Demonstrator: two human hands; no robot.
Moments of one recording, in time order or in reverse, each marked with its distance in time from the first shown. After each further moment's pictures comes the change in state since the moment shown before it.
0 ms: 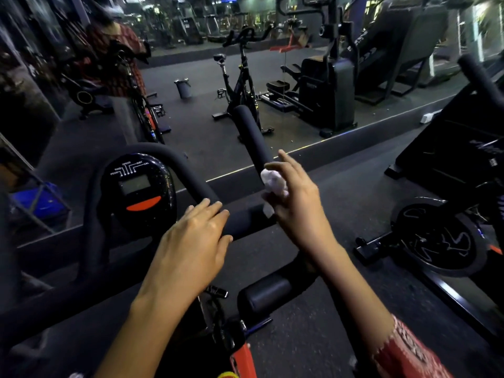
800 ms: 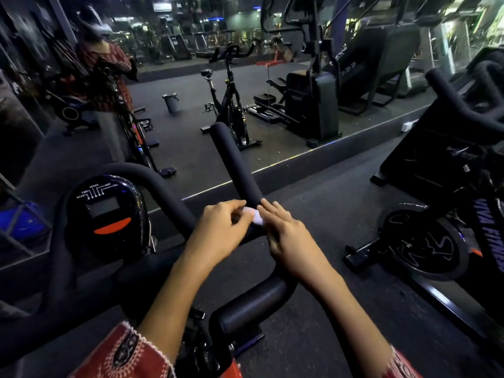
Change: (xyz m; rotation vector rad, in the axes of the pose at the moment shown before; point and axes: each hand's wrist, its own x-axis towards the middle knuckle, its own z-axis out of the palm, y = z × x) left_hand 0.071 0.033 0.042 -0.652 -0.163 -0.338; right_hand -0.023 0.050 -0.002 -0.062 -0.152 0.070
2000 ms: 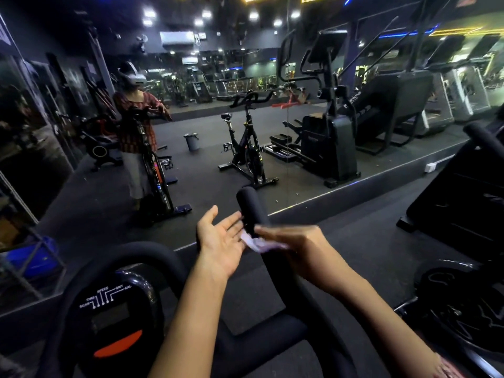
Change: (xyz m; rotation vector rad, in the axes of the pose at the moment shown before) left_hand 0.123 0.002 -0.040 -1.506 0.102 -0.642; right_hand 0.139 0.008 -0.014 0.092 0.034 -0.538
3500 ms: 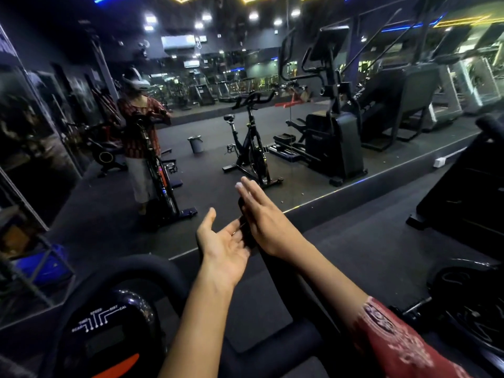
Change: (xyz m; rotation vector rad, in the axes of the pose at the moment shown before) left_hand 0.005 0.001 0.003 -0.045 -0.060 -0.033; right_hand 0.074 0.024 0.044 -0.057 -0.039 0.178
